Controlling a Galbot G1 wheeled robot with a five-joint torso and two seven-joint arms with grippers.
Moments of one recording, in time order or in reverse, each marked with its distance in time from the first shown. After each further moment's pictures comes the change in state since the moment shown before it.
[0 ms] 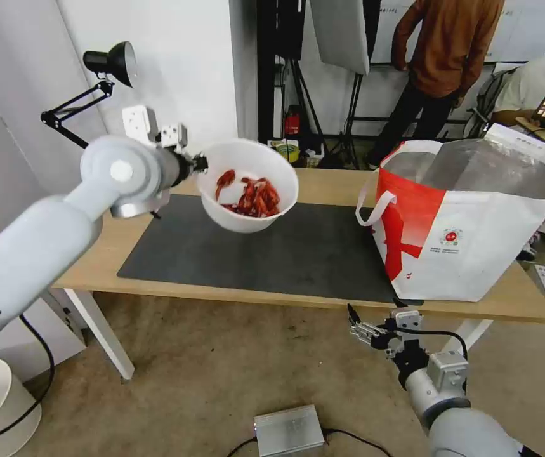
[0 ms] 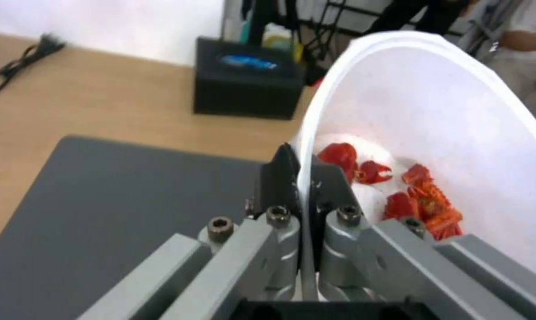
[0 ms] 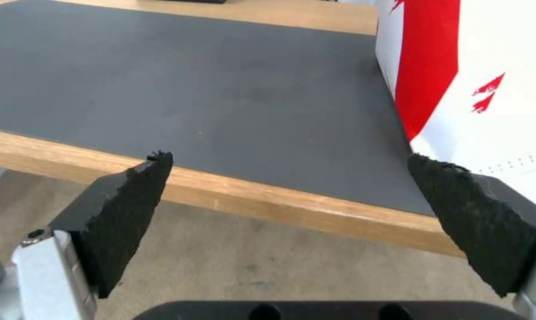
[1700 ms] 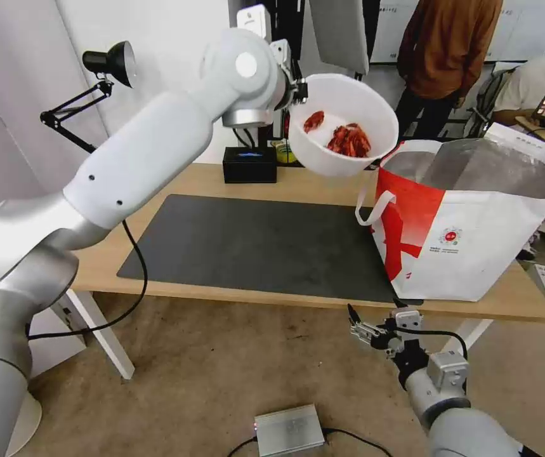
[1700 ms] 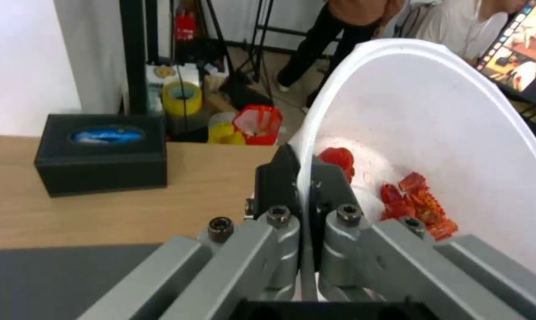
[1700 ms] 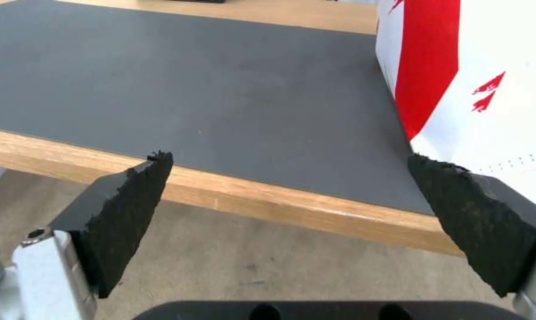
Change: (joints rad) left arm -0.344 -0.437 0.163 0.379 0.004 -0.008 0.010; right arm 0.000 0.000 0.000 0.000 0.000 0.000 0.000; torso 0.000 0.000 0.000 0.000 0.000
